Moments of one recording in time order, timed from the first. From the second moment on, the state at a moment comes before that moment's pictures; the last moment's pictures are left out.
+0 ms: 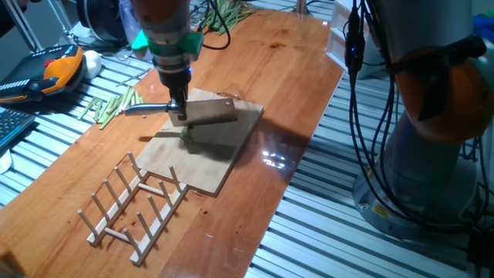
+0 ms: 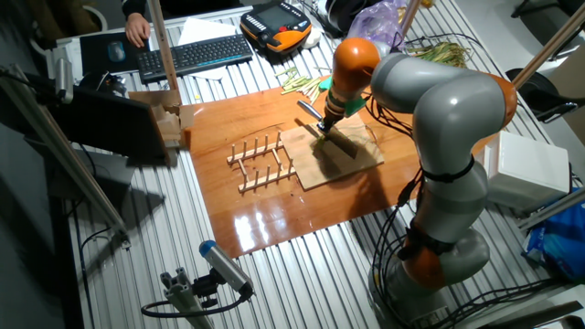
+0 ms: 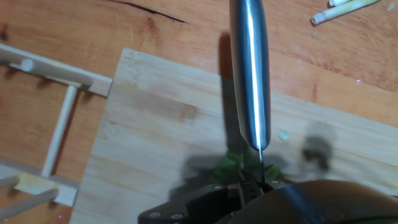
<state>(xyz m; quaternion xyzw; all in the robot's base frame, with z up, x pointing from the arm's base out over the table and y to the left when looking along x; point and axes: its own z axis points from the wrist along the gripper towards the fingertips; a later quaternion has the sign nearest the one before) 0.565 0.050 0.103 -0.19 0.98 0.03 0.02</state>
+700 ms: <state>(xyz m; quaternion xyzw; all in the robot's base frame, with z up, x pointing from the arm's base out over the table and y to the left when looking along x) 0.574 0.064 0.091 -0.18 0.98 0.03 0.04</state>
